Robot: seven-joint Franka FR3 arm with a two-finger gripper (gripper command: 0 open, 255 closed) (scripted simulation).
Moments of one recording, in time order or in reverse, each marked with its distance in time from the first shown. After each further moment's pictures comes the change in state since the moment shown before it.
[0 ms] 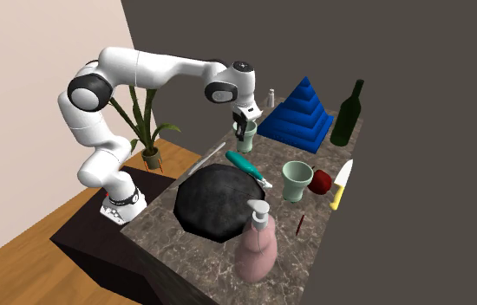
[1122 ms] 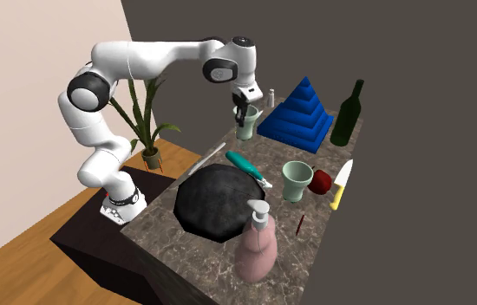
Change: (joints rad) arm -0.002 -0.001 -0.003 0.193 -0.008 -0.194 0.032
